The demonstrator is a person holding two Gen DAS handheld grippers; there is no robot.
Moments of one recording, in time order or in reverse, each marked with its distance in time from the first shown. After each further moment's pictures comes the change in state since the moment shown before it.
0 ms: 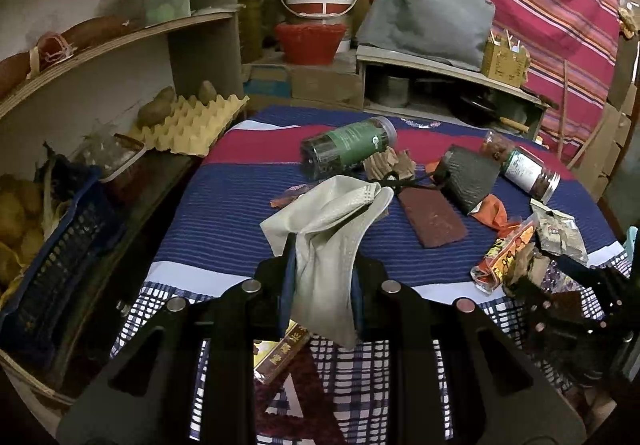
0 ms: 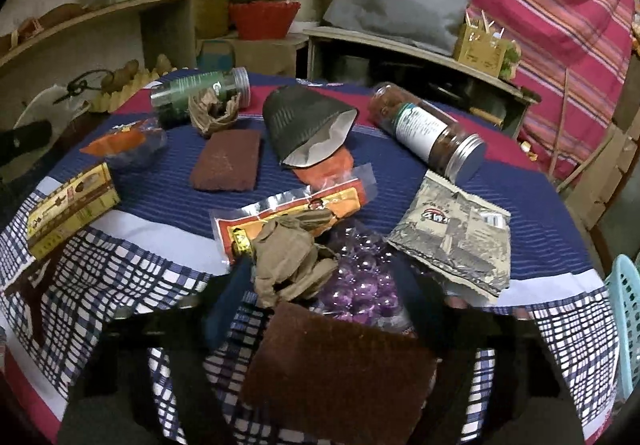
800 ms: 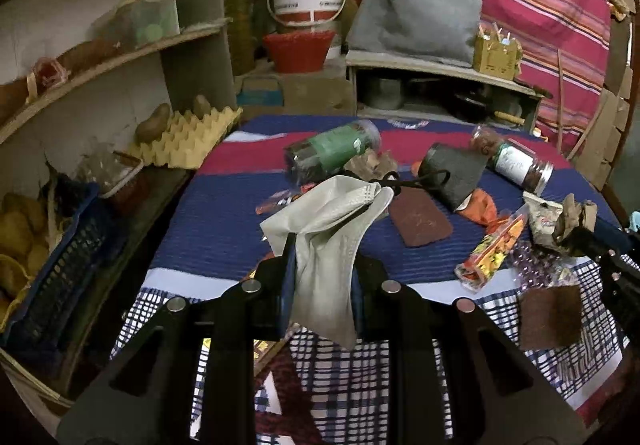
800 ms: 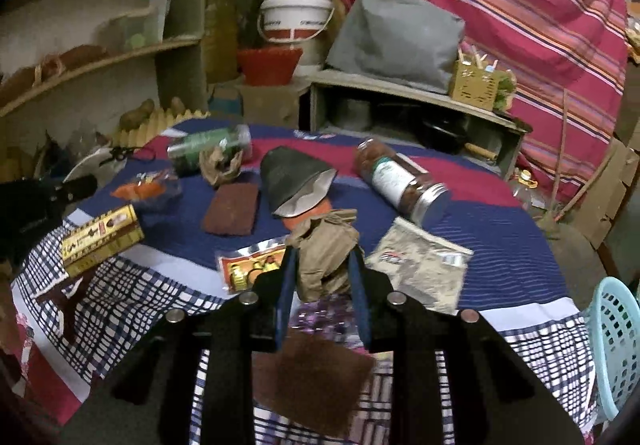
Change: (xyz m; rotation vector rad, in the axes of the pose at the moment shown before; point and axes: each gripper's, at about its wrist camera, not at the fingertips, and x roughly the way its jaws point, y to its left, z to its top) left arm -0.010 -0.028 -0.002 0.058 -0.040 0.017; right arm -0.058 -0.039 0.012 0.017 -0.157 0.023
